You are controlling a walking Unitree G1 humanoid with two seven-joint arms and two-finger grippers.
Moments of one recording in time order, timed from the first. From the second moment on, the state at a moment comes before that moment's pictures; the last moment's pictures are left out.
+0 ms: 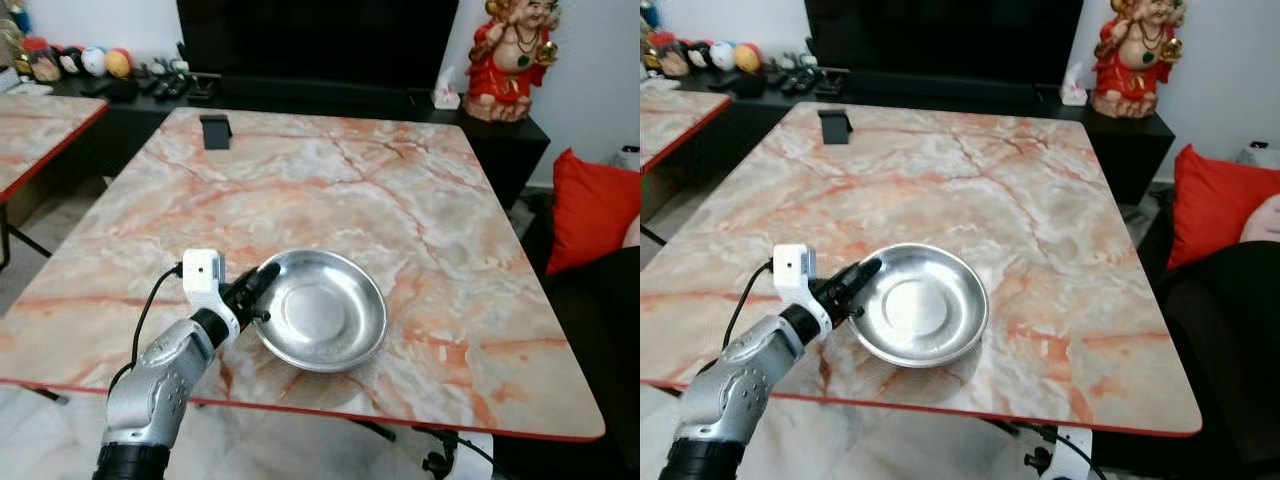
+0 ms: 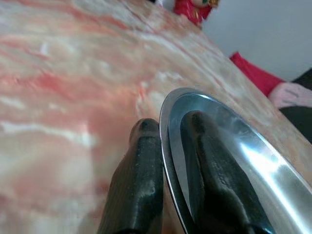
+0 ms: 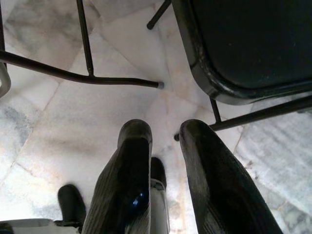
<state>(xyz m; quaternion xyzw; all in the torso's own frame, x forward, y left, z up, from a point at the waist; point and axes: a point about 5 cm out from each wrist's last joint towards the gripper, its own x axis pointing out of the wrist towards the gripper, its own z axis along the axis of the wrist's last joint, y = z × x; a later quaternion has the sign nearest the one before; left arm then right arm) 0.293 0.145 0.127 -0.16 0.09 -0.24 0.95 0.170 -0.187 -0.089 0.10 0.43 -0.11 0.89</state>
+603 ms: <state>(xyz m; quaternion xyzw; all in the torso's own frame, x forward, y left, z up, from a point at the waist) 0.284 0.145 0.116 -0.14 0.17 -0.25 0.94 0.171 -0.187 -0.089 0.10 0.44 -0.11 0.89</state>
